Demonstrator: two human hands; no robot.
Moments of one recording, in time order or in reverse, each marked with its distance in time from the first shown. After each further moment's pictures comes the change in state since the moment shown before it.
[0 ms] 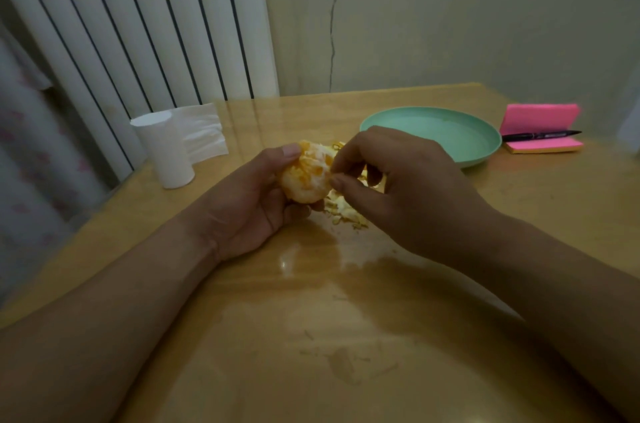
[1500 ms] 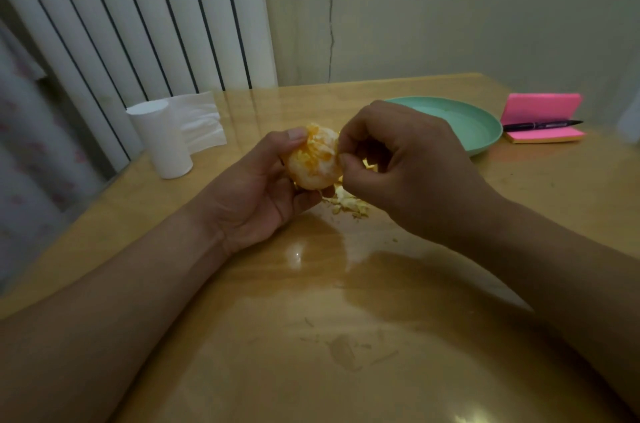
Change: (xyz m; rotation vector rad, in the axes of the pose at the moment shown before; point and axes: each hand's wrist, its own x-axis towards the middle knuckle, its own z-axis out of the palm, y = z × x) left_hand 0.001 -0.002 0.010 -0.087 -0.034 0.003; right_hand 0.005 -0.003 -0.003 0.137 0.079 -0.012
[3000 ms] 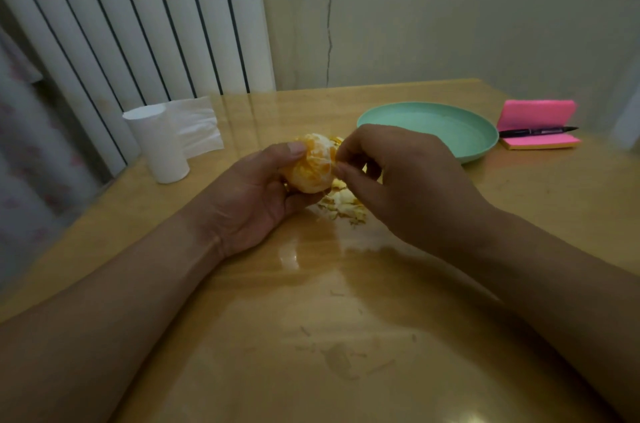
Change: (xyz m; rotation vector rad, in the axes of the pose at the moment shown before) left_hand 0.009 -0.004 -0.013 0.050 0.062 0.038; right_hand -0.005 0.008 0.007 -0.179 -0.037 0.041
